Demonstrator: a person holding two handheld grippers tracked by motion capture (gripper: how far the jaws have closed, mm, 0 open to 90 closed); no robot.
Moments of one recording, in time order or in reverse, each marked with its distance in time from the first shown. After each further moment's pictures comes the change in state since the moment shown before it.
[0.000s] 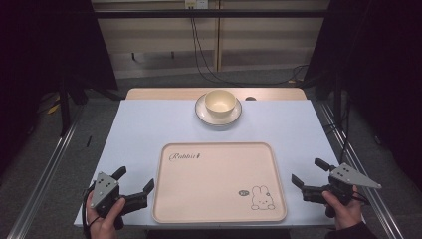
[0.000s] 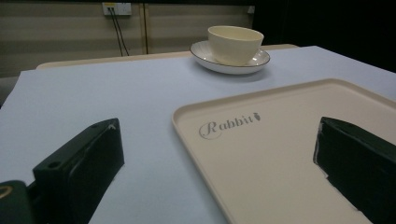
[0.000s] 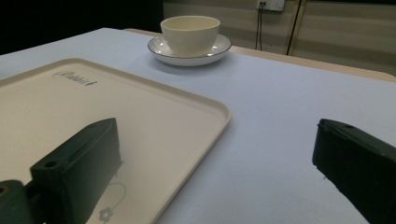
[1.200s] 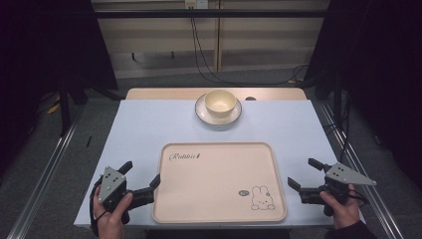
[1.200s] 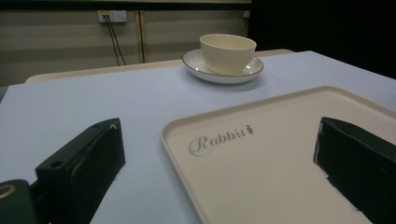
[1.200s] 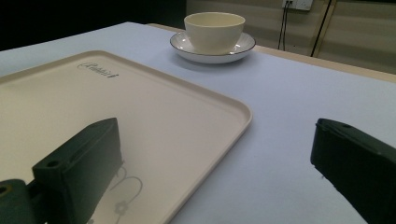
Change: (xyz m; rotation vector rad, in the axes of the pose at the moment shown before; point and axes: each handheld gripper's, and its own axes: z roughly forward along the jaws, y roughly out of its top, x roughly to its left) left arm -0.012 0.013 0.015 -0.014 -0.009 0.024; right arm 0.000 0.000 0.006 0.013 0.095 -0.044
